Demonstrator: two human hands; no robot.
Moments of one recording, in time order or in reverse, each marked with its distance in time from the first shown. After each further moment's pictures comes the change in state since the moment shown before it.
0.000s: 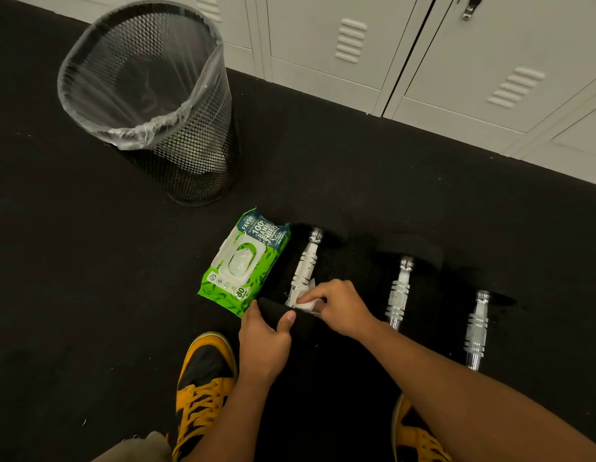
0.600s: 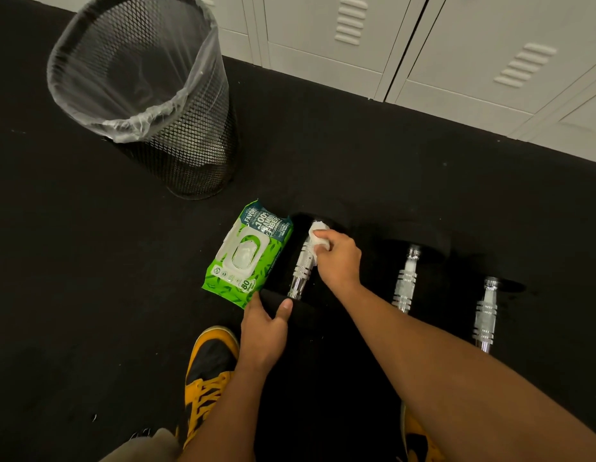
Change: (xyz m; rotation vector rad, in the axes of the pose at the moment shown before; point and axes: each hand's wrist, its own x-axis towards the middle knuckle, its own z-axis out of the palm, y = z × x) left_hand 0.014 -0.006 -0.009 -0.083 -0.107 -0.027; right_hand 0.046 -0.030 -0.004 0.364 0.510 0.256
